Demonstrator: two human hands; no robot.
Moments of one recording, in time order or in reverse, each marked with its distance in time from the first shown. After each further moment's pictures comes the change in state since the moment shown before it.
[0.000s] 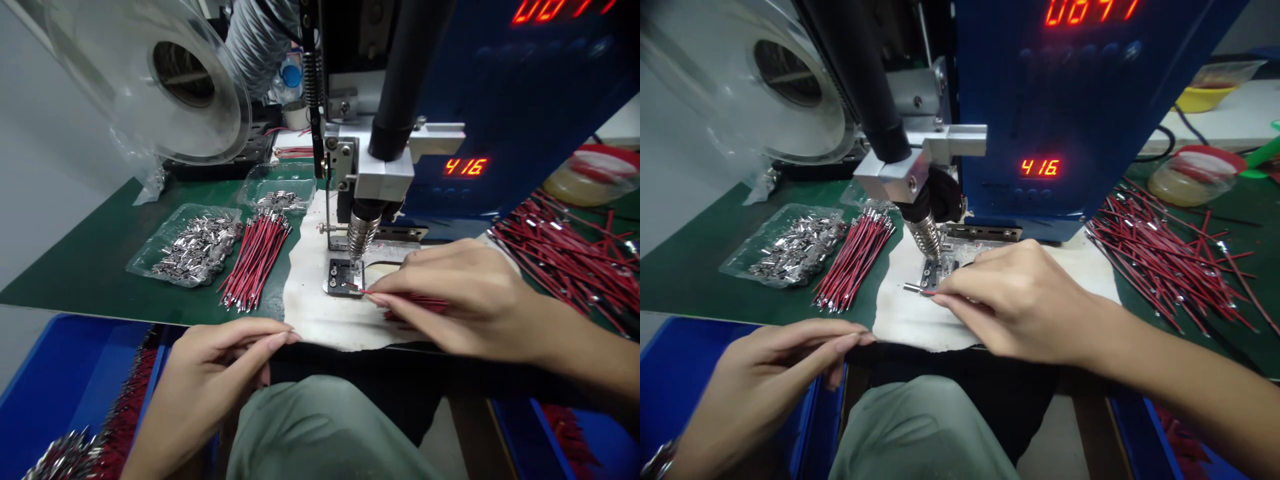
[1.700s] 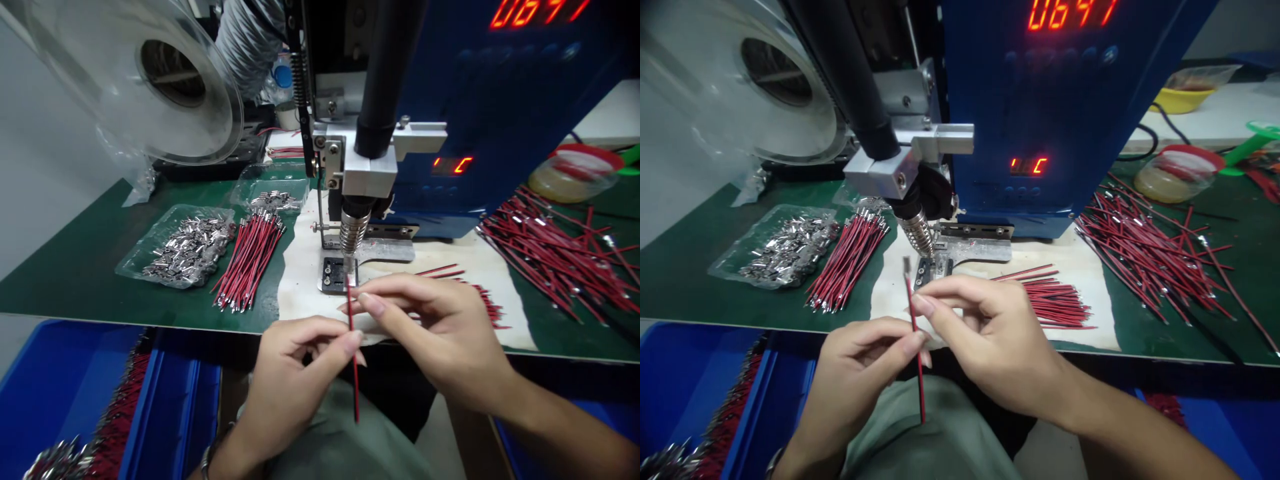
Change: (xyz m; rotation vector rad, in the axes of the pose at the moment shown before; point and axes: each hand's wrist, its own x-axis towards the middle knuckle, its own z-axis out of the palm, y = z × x) left_hand 0.000 0.006 0.063 -0.240 -0.225 0.078; right_hand -0.011 -0.046 0.041 0.537 0.354 0.681
